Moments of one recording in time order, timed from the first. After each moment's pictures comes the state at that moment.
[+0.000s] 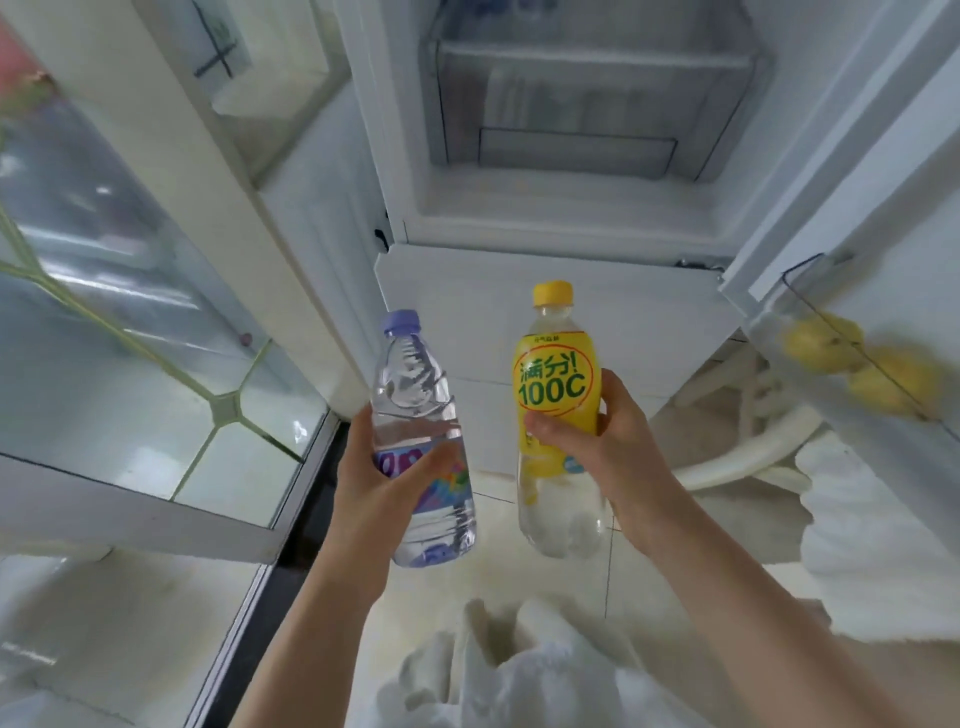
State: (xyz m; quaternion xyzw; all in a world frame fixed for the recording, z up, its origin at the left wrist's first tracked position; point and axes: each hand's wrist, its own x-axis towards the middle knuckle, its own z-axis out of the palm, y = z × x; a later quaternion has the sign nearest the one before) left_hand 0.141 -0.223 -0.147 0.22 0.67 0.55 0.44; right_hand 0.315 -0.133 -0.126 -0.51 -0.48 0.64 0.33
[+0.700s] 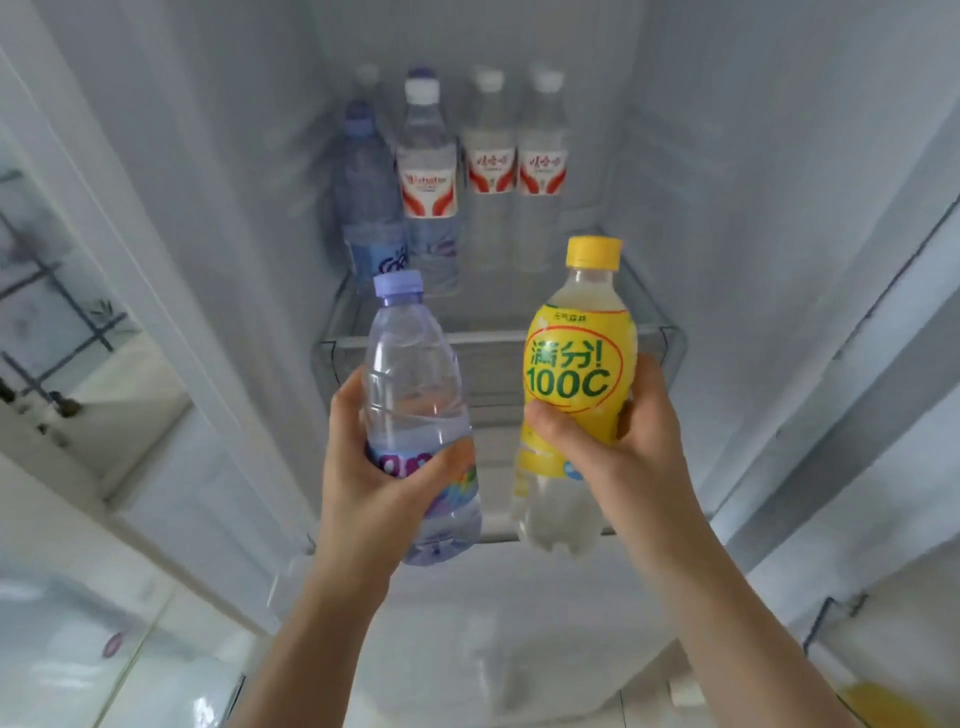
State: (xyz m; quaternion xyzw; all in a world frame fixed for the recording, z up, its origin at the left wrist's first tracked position) left_hand 0.116 0.085 -0.057 0.45 0.54 0.64 0.31; right_hand 0.289 0.114 -0.028 -0.40 -0.55 0.46 0.58
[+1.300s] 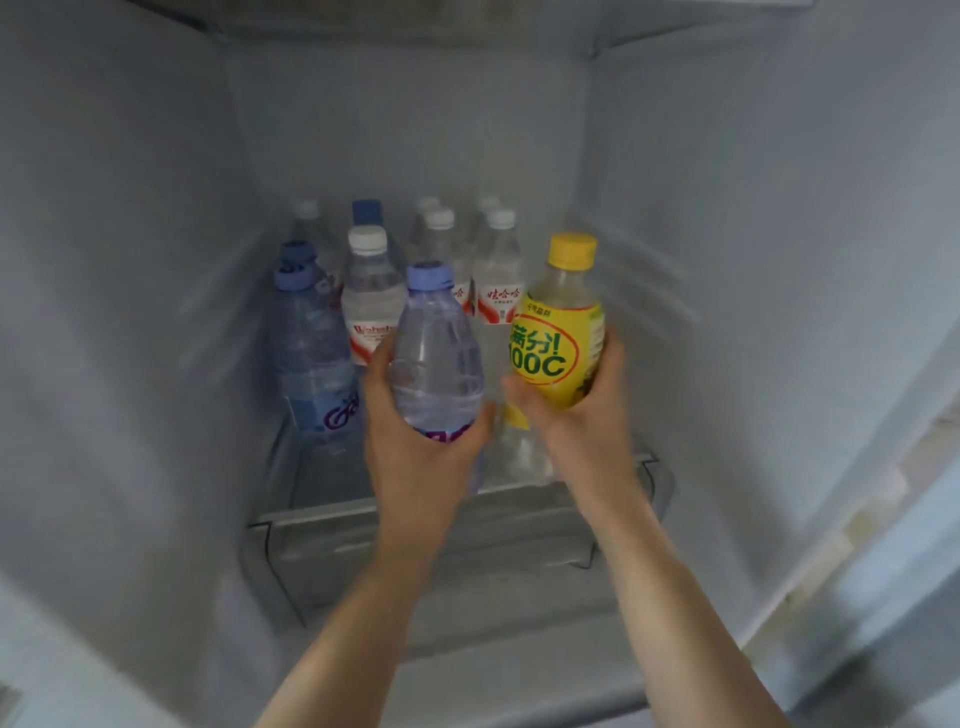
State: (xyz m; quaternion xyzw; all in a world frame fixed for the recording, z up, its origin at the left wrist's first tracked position) left_hand 0.142 0.274 -0.009 0.52 0.44 0.70 0.19; right_hand 0.269 0.285 0.019 -0.41 -0.54 0.32 0.67
